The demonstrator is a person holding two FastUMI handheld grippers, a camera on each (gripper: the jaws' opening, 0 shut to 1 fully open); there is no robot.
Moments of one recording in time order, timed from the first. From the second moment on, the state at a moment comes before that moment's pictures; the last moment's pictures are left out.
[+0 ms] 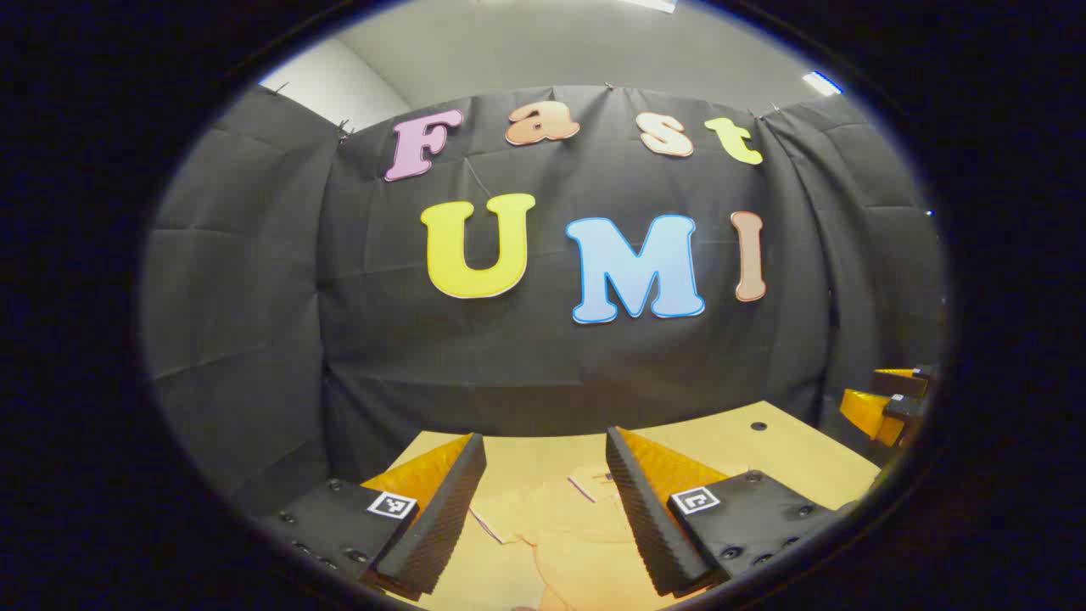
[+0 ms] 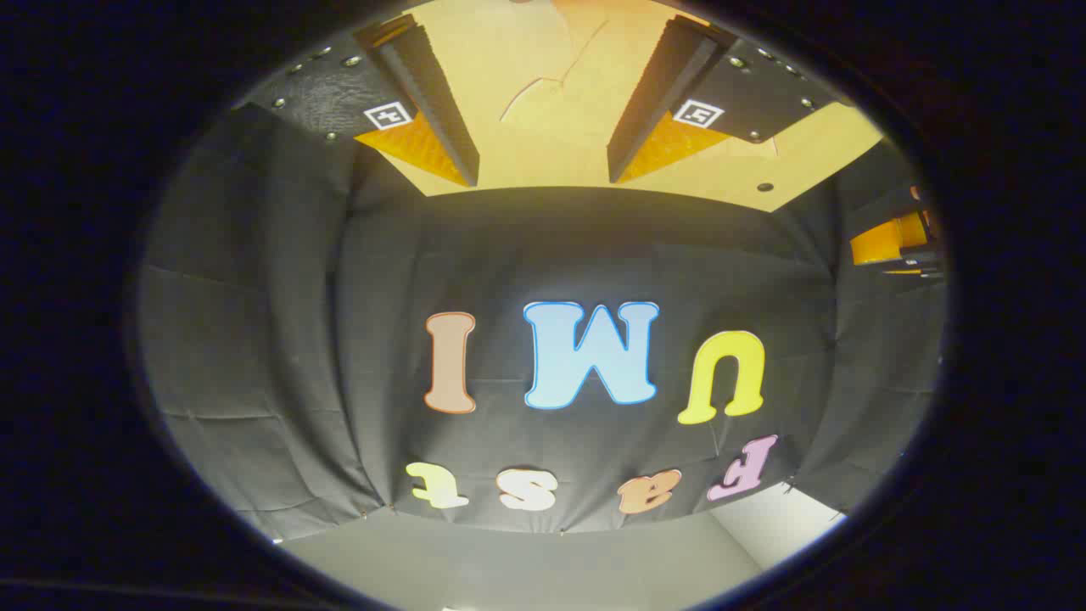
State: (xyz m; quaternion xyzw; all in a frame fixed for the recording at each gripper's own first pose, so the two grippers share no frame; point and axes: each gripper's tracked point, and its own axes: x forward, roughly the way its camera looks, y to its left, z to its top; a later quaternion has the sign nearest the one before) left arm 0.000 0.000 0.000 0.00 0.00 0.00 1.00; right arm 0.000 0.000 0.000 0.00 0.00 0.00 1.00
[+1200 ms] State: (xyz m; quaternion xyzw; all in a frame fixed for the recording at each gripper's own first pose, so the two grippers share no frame) left arm 0.002 -0.017 0.002 0.00 -0.01 0.00 1.00; right arm 0.071 -0.026 -0.057 0.02 0.08 0.00 1.00
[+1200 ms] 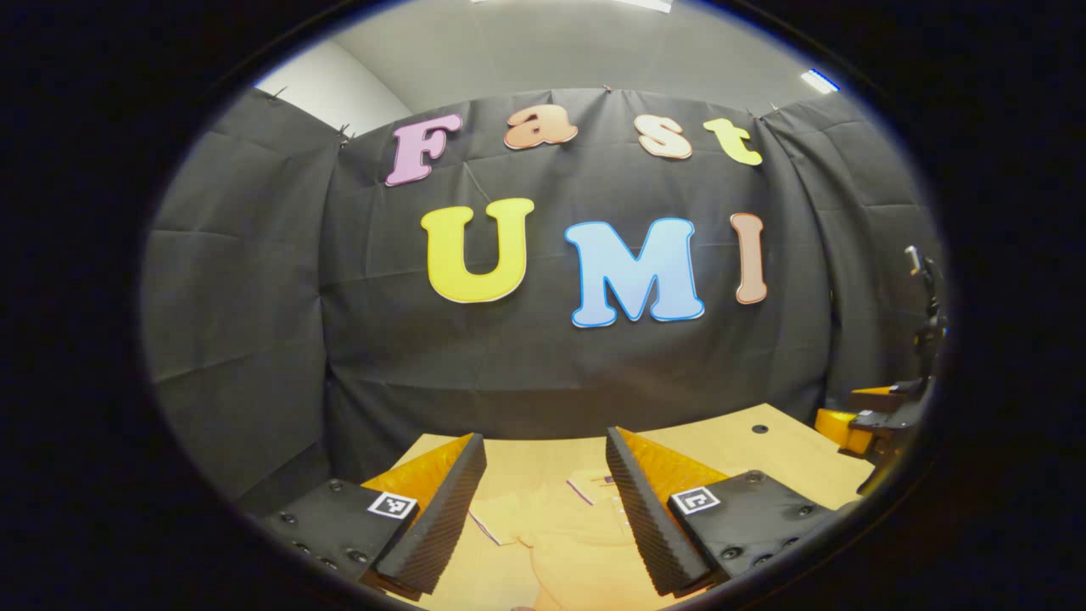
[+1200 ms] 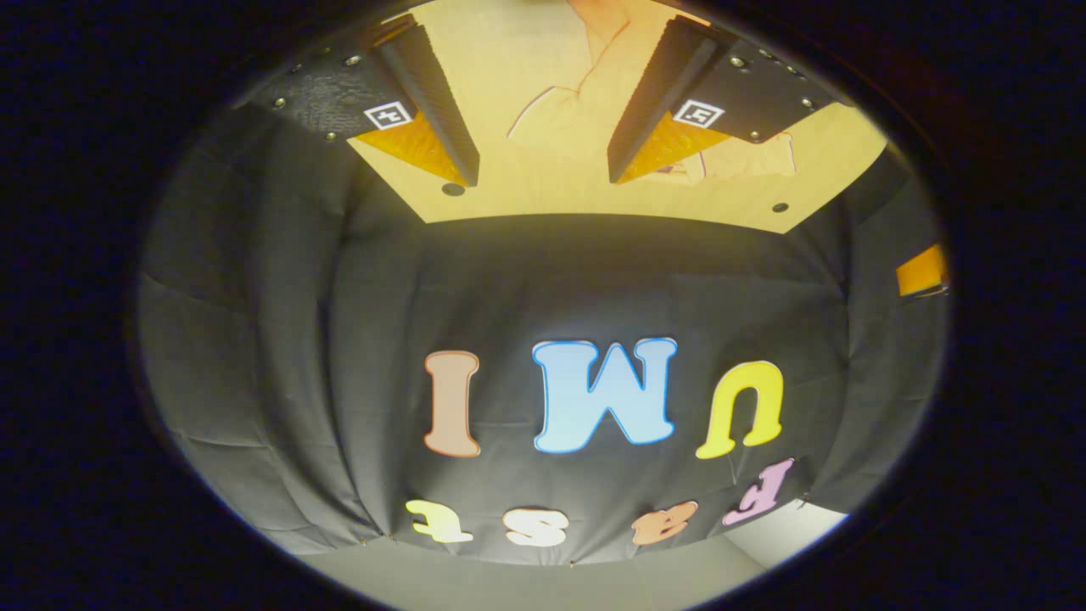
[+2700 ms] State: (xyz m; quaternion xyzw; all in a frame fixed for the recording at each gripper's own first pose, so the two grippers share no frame) left arm 0.026 0.040 -0.039 0.00 0.06 0.07 1.00; right arm 0.209 -0.028 -0.309 0.05 0.38 -0.03 0.92
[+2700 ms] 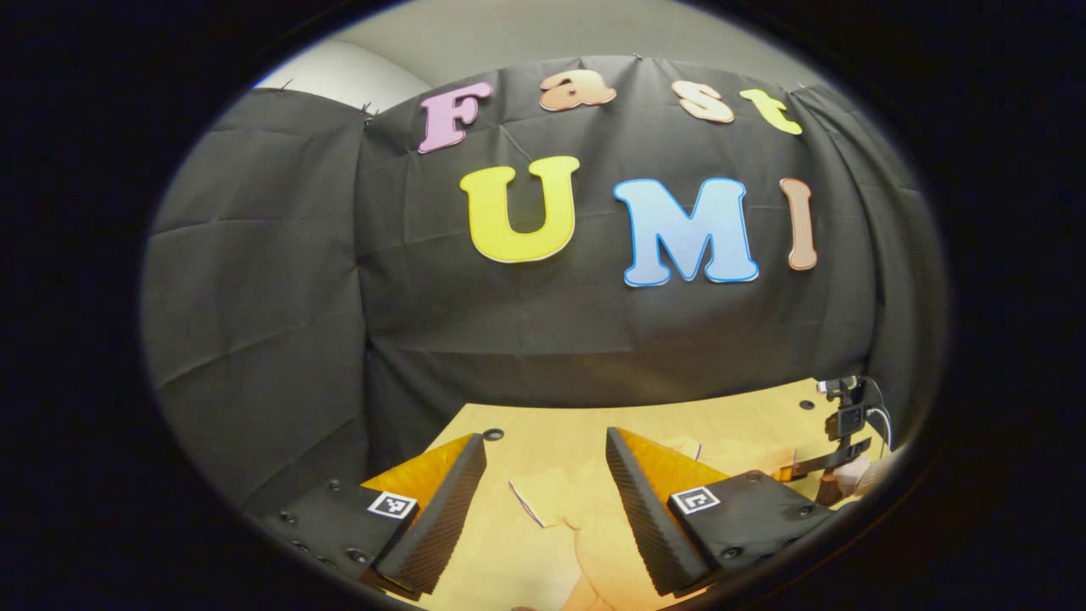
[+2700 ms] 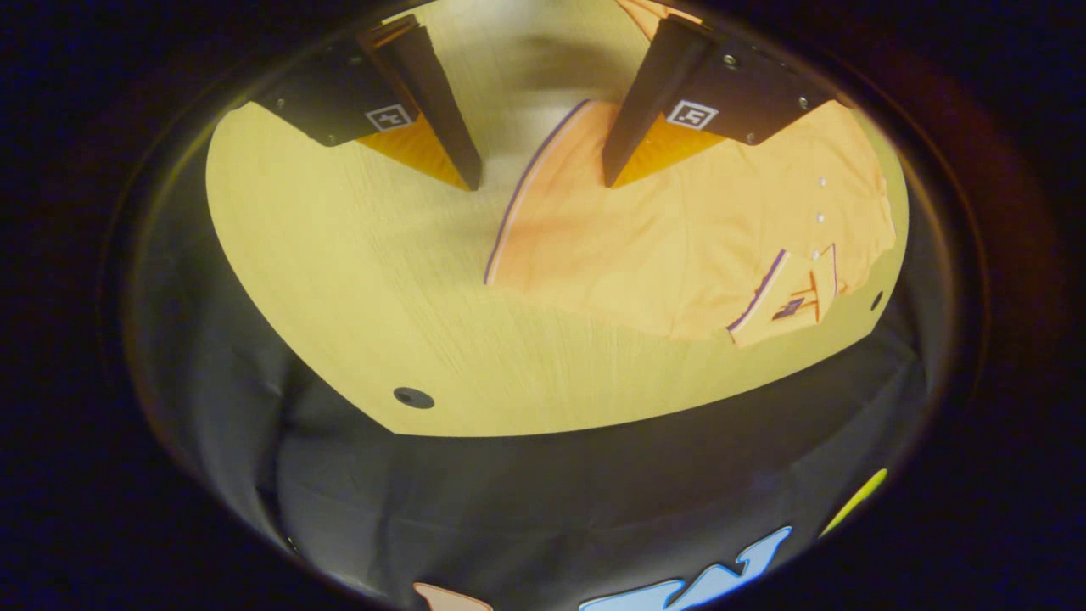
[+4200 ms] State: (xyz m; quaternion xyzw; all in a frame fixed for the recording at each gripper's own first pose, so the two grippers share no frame) left arm 0.010 0.063 -0.046 -0.02 0.06 0.13 0.99; right arm 0.240 0.149 -0.224 0.01 0.31 0.14 0.94
